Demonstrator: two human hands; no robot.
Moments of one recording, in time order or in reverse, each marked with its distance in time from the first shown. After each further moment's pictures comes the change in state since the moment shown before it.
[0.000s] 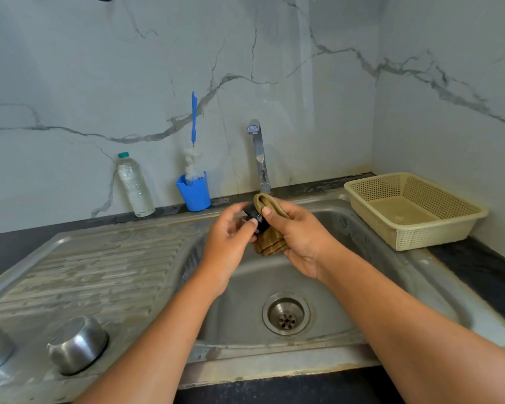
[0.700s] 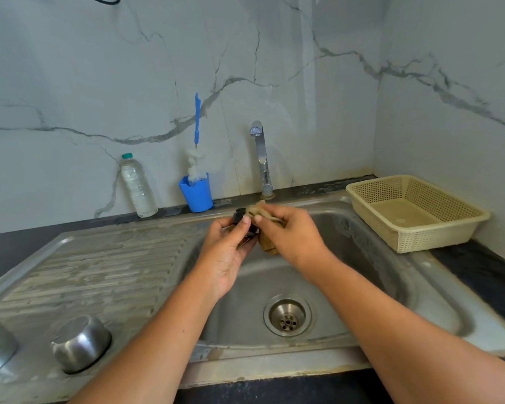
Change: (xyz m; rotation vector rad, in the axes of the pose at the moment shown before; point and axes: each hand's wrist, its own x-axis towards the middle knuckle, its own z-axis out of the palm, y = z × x) left_hand 0.002 0.000 -0.002 -0.547 0.113 -0.286; right_hand 0.000 0.005 0.008 -0.510 0.156 -0.188
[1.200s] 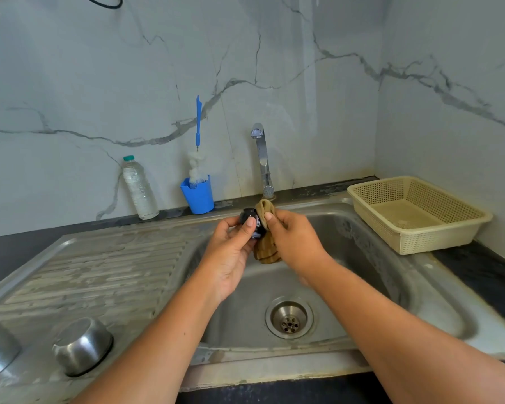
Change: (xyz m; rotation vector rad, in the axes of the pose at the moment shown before) left_hand -0.002 0.000 0.003 0.013 -0.078 0.015; right_hand 0.002 0.005 0.006 -0.068 0.045 0.063
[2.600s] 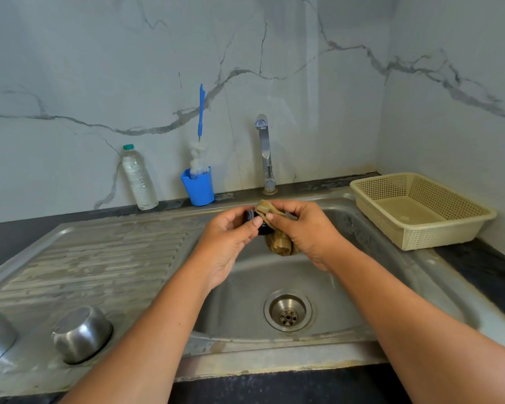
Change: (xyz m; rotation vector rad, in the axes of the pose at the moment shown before) left_hand 0.004 0.008 -0.013 0.264 -0.093 0.030; right_hand 0.010 0.006 -0.022 0.181 -0.182 -0.067
